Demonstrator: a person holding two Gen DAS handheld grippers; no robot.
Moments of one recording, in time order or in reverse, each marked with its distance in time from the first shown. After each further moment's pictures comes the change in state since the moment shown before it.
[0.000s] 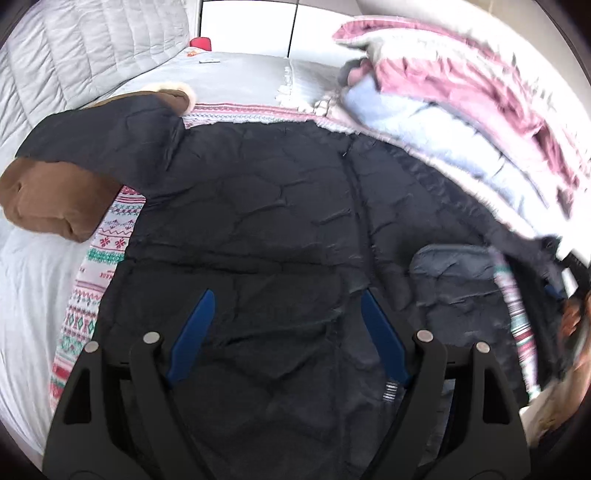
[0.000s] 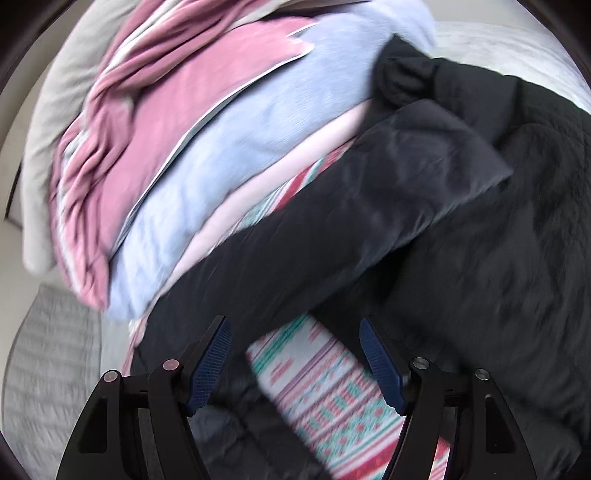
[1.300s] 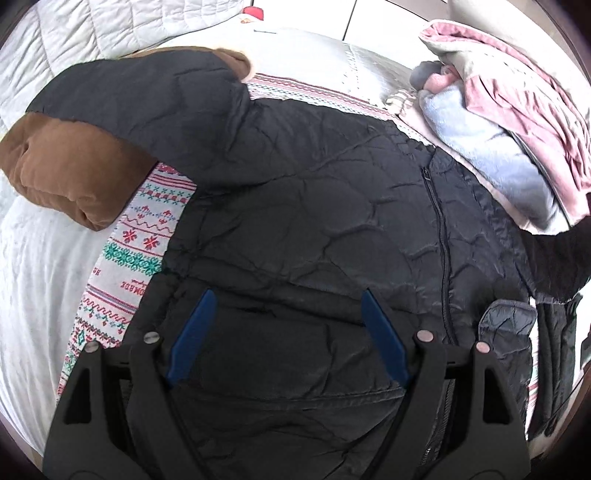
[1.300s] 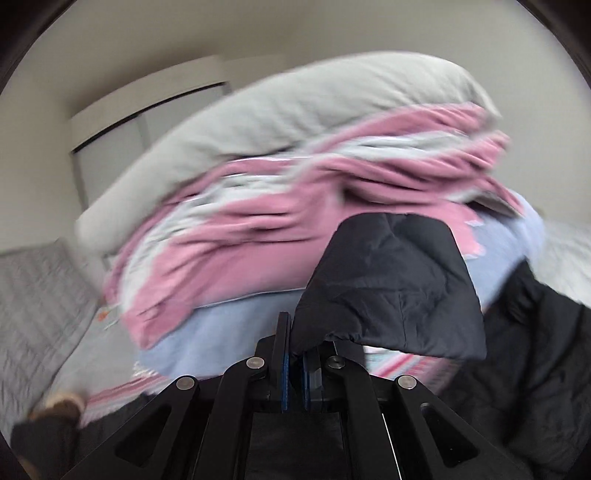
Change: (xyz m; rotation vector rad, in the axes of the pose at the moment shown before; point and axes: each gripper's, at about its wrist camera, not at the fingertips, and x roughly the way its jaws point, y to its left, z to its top) left arm 0.041 0.075 0.037 -0.194 0.084 0.056; right arm -0.024 0.221 -0.039 -0.525 -0.517 0.088
